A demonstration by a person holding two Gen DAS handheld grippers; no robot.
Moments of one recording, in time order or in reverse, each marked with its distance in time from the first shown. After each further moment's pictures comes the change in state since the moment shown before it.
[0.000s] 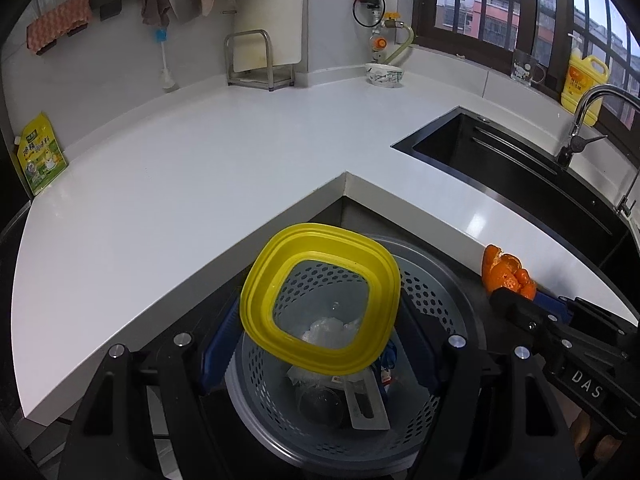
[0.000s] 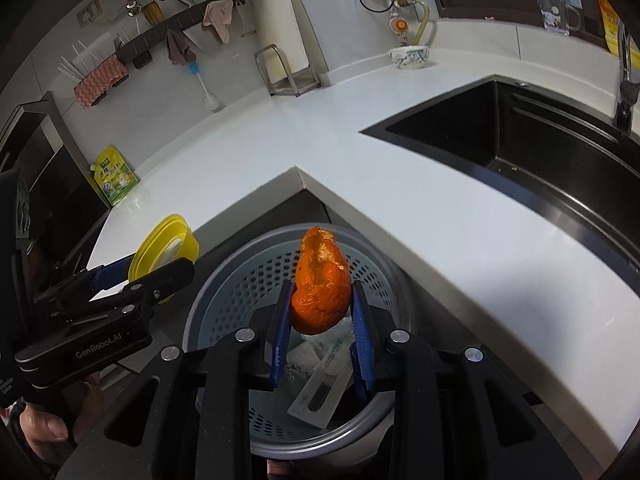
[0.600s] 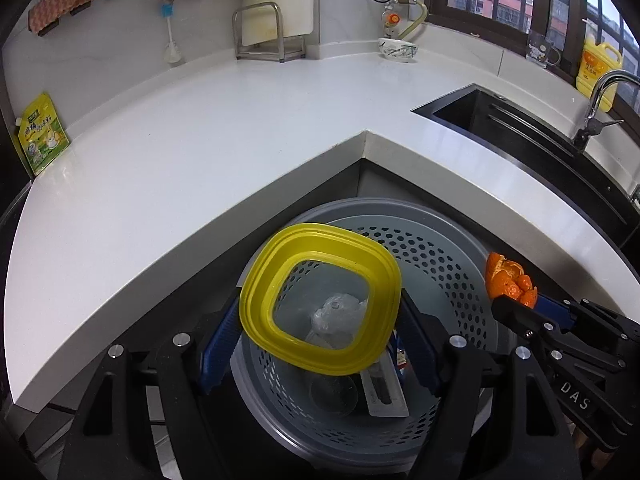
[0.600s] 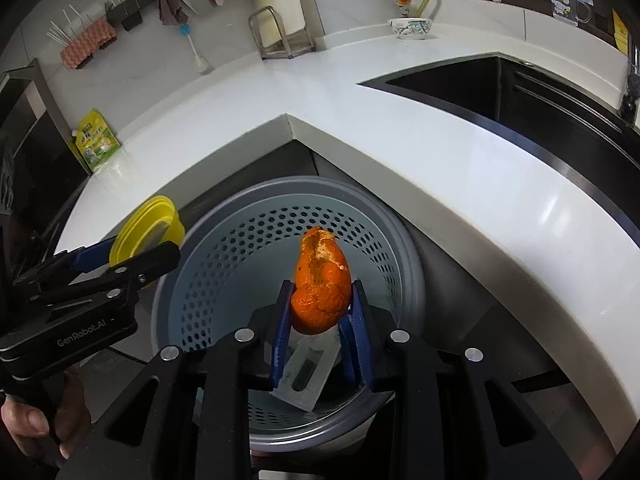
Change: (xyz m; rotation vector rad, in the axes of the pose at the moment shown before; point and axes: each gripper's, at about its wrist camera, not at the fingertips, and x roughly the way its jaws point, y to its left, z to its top) left arm 0.025 0.009 -0.021 -0.014 0.068 0.039; right arm 0.032 0.007 -0.021 -0.035 0.097 -0.071
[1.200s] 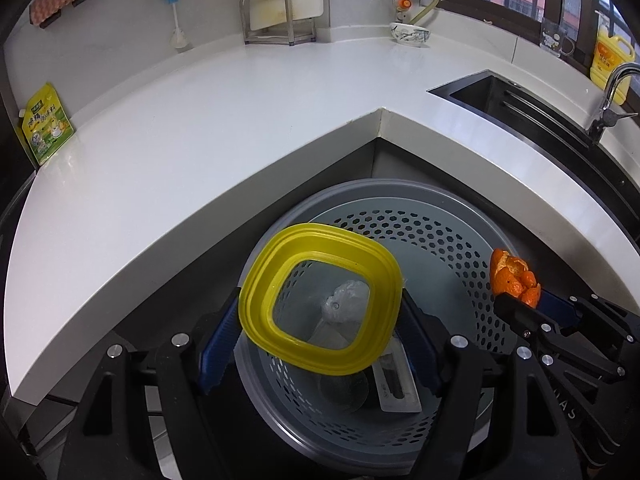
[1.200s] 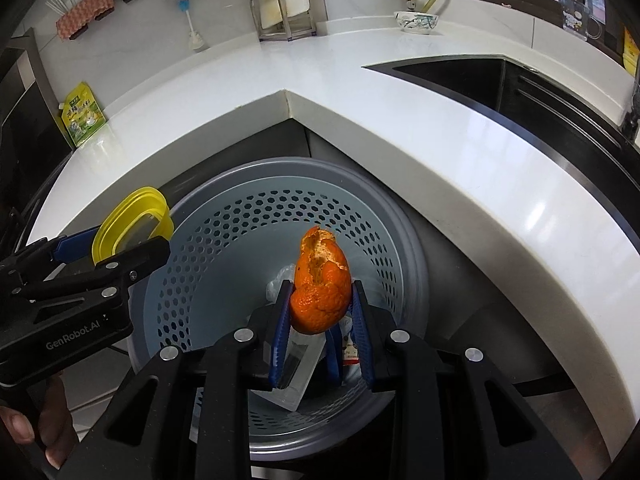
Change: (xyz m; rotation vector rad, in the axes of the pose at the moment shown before) left arm 0.016 0.004 -0.005 -0.007 0.047 0.040; right arm 0.021 0.010 -0.003 -0.058 0.039 -0.069
